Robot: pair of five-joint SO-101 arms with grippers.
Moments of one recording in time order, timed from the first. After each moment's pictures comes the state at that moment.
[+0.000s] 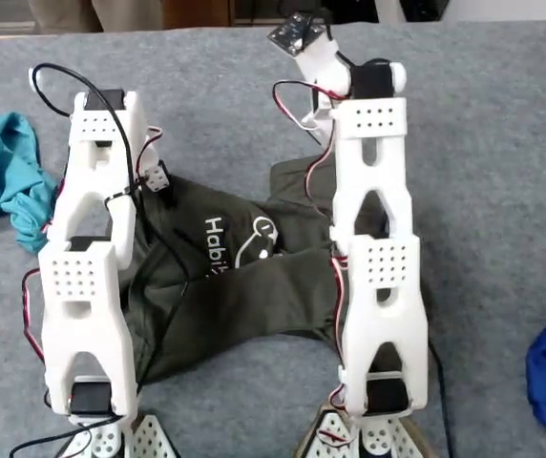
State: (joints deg) left arm -4.5 45.4 -41.0 99.1 12.8; right arm -8.1 57.2 -79.9 98.2 27.2
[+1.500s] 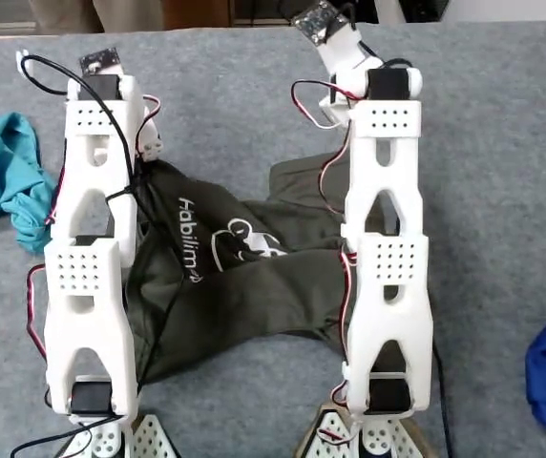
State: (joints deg) left arm -4.4 49.1 -58.6 97.5 13.0; right arm -4.5 59.8 -78.5 82.8 26.3
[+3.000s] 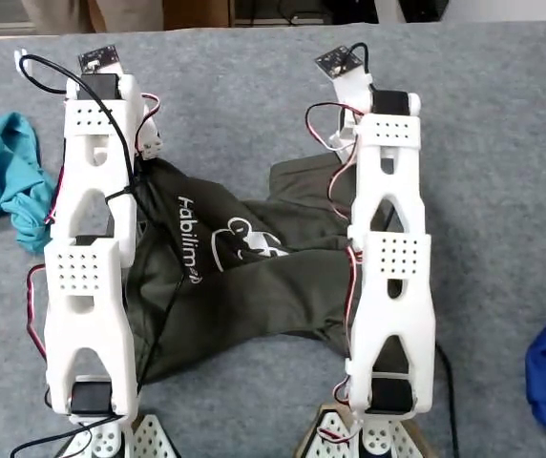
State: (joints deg) left arm -4.4 49.1 -58.9 97.5 13.0; right arm -1.1 68.4 -72.8 86.4 21.7
